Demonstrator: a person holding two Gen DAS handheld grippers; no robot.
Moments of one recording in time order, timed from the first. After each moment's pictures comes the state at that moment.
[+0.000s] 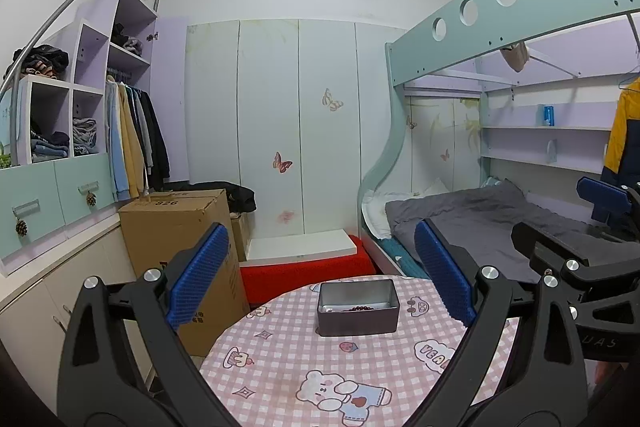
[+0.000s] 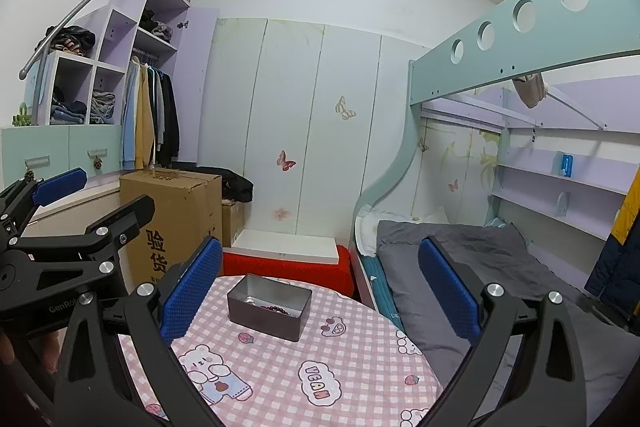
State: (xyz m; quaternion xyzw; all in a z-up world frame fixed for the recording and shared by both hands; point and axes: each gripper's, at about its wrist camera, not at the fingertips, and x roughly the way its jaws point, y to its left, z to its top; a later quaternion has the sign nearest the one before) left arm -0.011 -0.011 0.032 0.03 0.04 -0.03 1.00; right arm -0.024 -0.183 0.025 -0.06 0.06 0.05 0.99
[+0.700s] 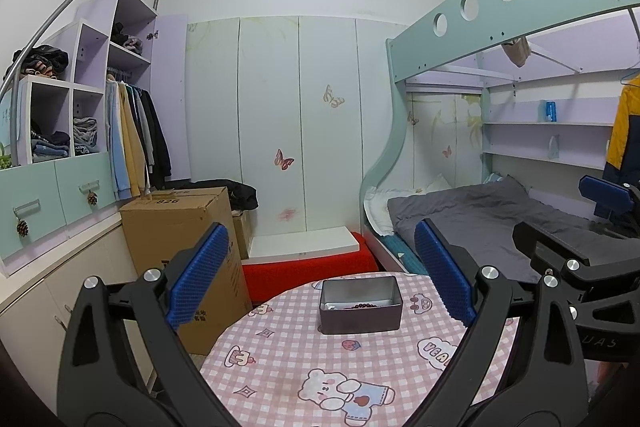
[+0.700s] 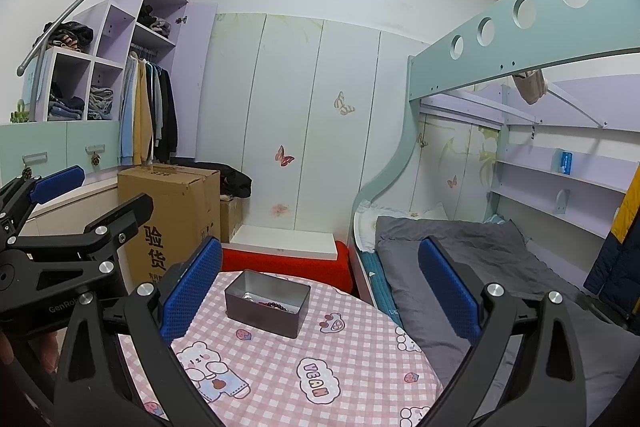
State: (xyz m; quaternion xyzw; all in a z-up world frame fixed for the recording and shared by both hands) left arm -0.005 -0.012 0.029 0.04 0.05 -0.02 1.00; right arm -0.020 -0.184 0.022 -0.06 0.07 0.05 0.99
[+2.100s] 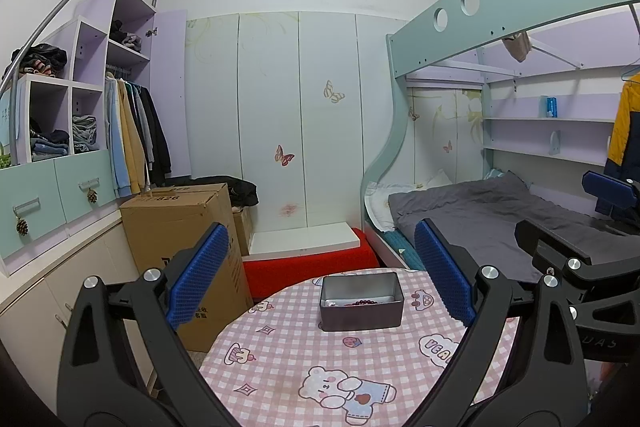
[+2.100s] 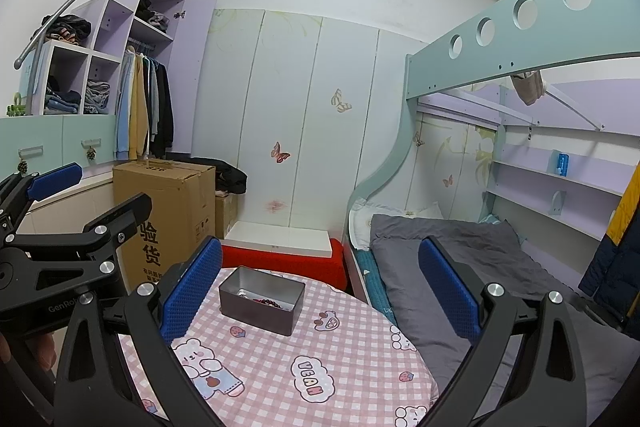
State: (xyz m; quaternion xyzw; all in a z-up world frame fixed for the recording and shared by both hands) left arm -0.001 -0.010 0.027 0.04 0.06 -0.02 1.00; right arm -0.017 -0.189 0.015 -0.07 0.07 0.04 0.99
